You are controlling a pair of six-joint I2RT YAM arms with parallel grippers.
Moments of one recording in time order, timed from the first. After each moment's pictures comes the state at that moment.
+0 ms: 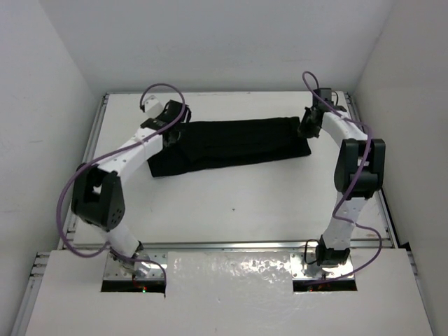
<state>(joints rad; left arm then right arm) -0.34 1.62 1.30 -0.58 -0.61 -0.95 -0.03 1.98 1.49 -0.51 -0.01 0.39</state>
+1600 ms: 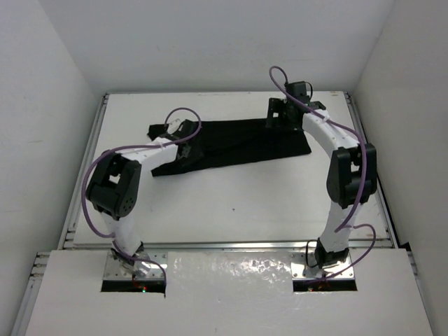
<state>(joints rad) -0.40 1.78 1.17 -0.45 -0.30 -0.92 0.20 1.94 1.57 -0.51 0.08 0.26</state>
